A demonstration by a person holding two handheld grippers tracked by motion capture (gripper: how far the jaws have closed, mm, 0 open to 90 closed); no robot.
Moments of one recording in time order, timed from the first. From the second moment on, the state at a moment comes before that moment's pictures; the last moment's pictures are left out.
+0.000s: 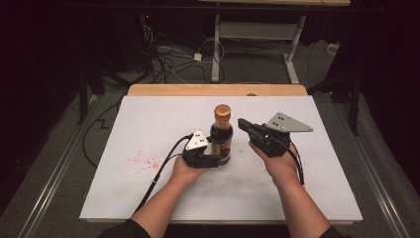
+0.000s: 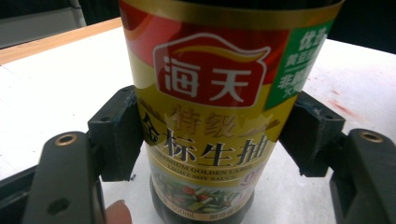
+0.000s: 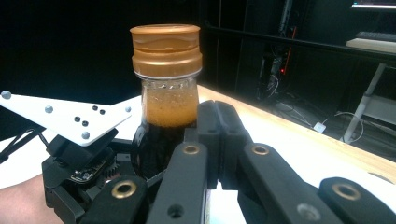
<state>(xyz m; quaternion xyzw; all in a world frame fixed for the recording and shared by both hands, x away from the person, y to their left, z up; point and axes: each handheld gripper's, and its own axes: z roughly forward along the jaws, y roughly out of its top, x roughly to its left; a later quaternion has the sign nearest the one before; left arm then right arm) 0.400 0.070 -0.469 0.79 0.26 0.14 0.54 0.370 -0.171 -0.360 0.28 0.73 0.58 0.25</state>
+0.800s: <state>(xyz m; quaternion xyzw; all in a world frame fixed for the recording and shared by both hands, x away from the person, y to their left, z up) 0.399 0.070 -0.470 0.79 0.26 0.15 0.54 0.370 -0.159 -0.337 0.26 0.74 0.57 0.25</state>
